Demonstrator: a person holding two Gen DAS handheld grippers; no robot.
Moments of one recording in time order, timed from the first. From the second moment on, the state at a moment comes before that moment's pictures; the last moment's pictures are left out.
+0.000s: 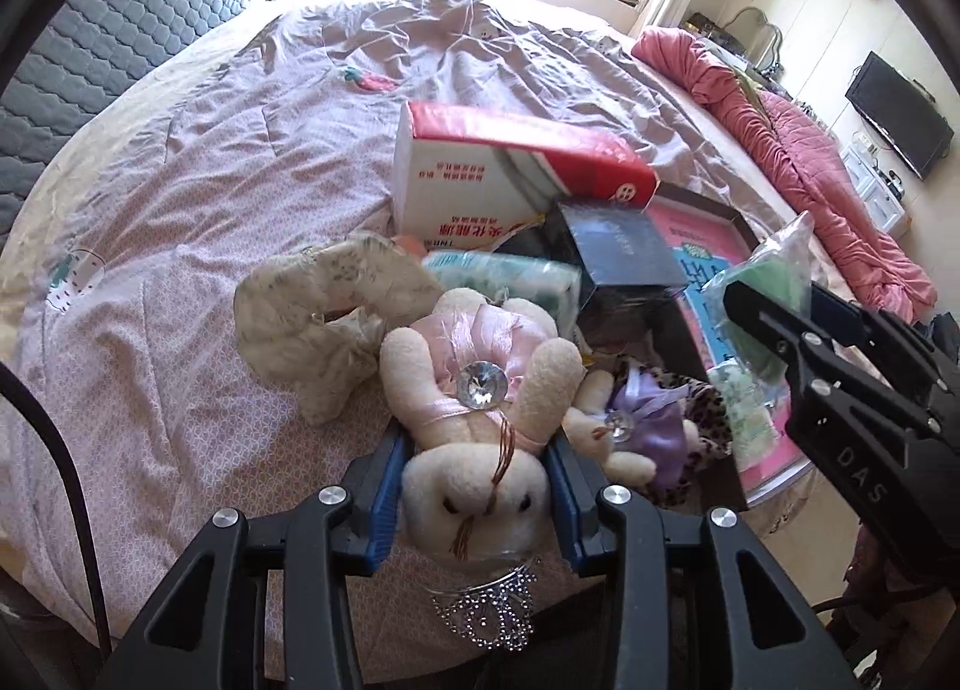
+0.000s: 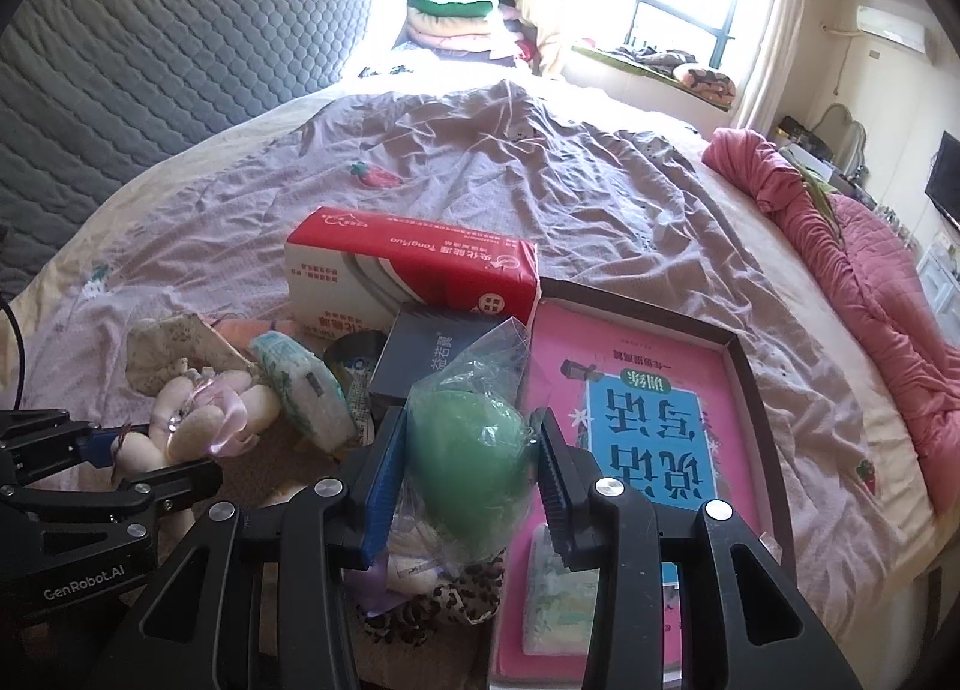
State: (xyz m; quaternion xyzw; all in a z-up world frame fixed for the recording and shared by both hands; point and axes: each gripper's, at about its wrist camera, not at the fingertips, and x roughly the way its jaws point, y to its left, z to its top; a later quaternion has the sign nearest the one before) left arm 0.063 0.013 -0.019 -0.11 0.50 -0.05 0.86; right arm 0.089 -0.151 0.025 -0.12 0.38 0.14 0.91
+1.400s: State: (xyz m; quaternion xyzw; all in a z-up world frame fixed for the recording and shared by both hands) left arm 0.045 -0.066 0.049 -0.04 0.45 -0.09 0.89; right arm 0.060 -0.192 0.079 -0.09 0.31 0.12 0.94
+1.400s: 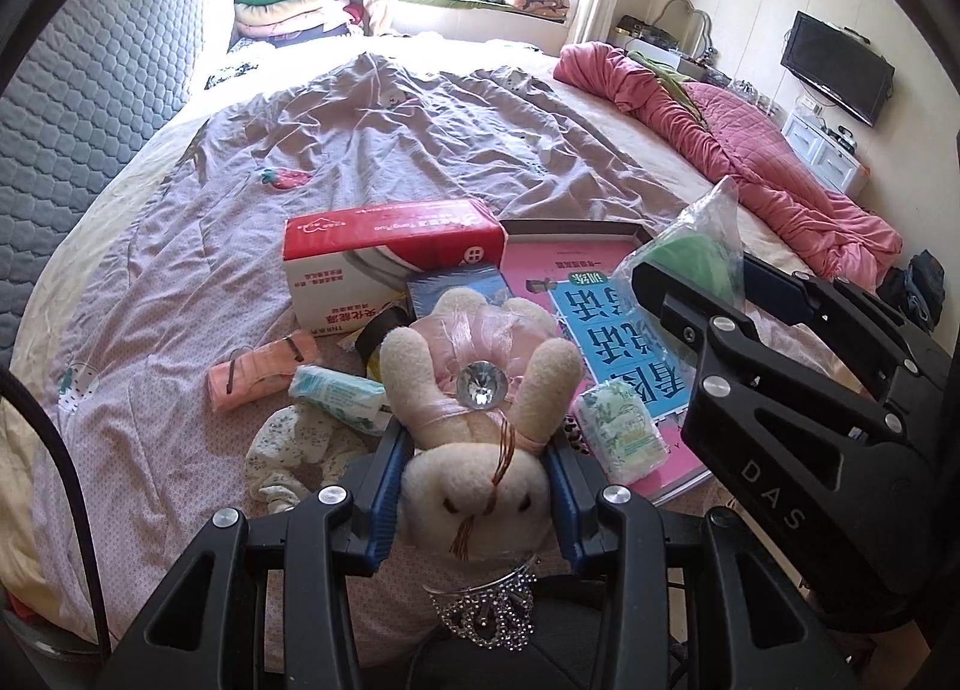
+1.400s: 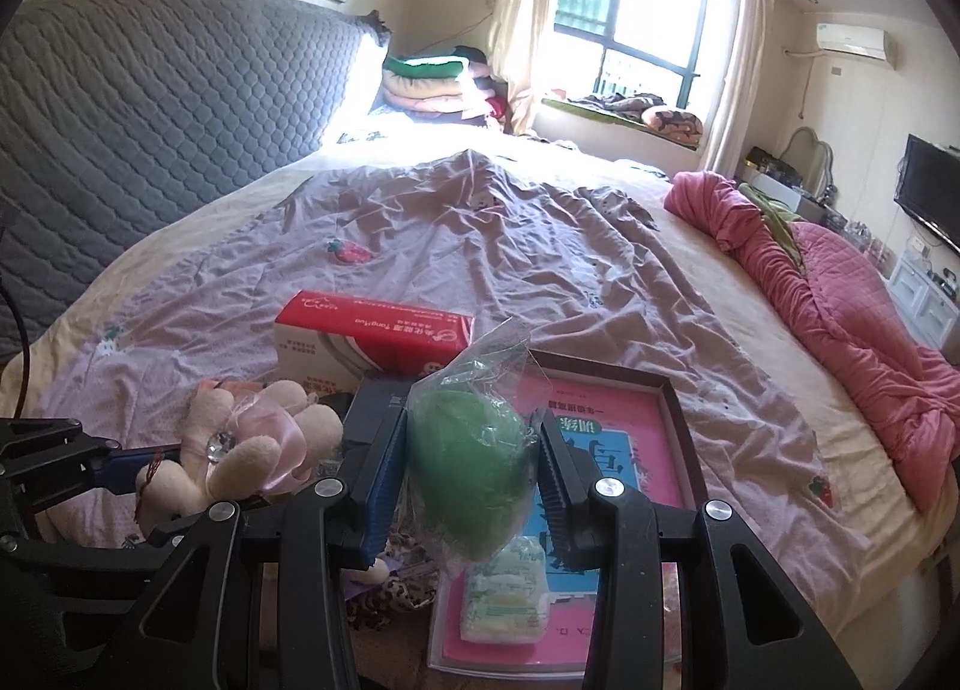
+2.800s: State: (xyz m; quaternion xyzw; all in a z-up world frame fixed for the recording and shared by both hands) left arm 0.107 -0.185 -0.017 0.03 0.52 -0.16 0.84; right arm 0.092 -0.330 0.008 0.05 0.40 0.06 0.91
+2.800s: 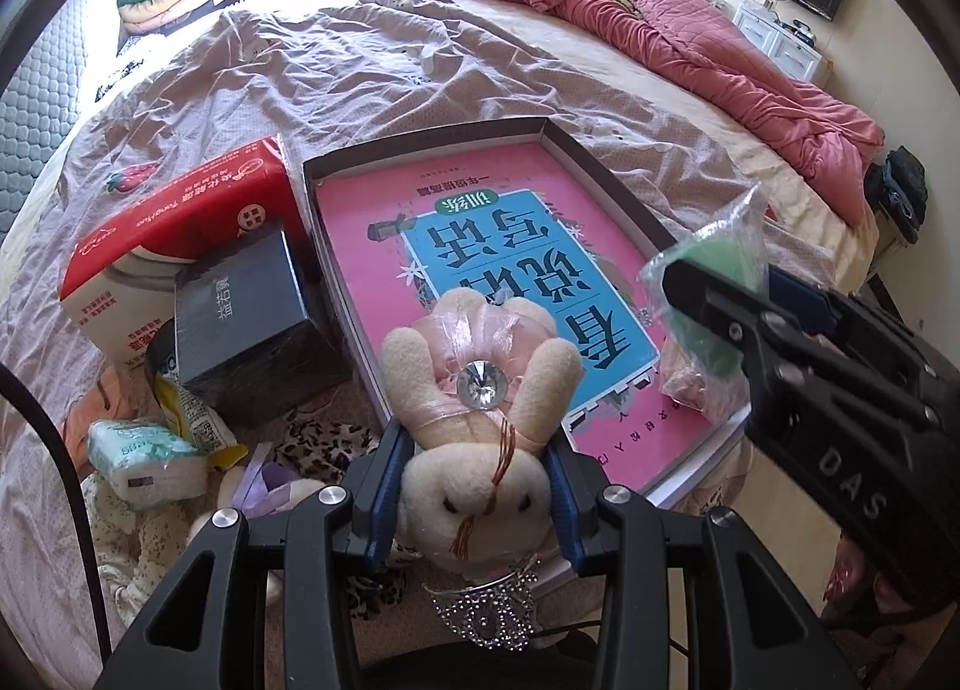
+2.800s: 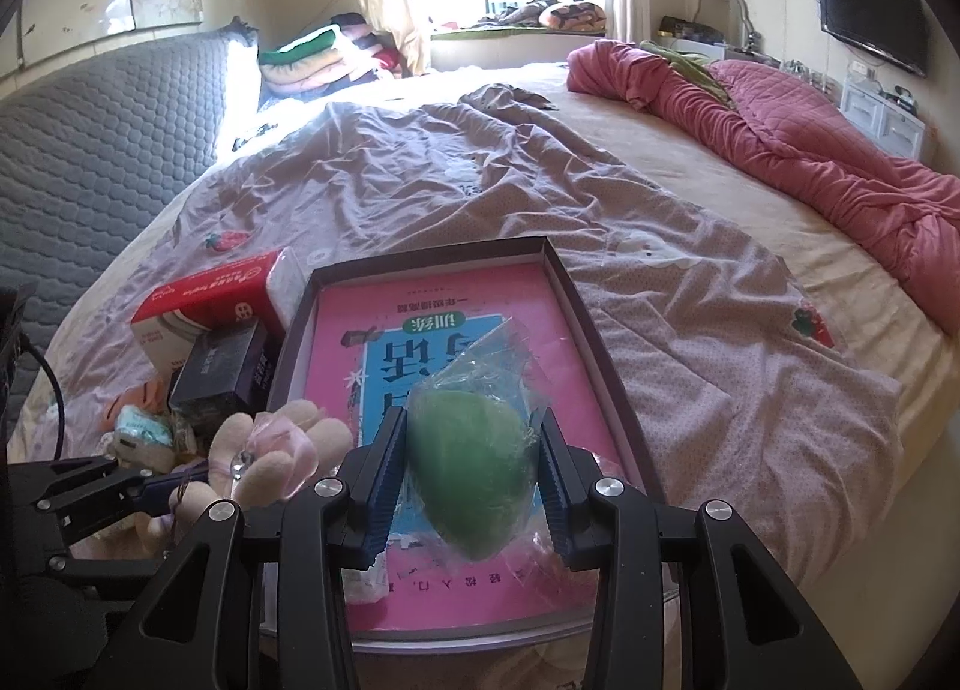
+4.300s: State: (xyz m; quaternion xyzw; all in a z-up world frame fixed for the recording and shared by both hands) left arm 0.142 -0.191 -0.051 -0.02 0.55 -0.16 0.82; right arm 0.102 -0.340 -0.051 0.07 0.47 0.07 0.88
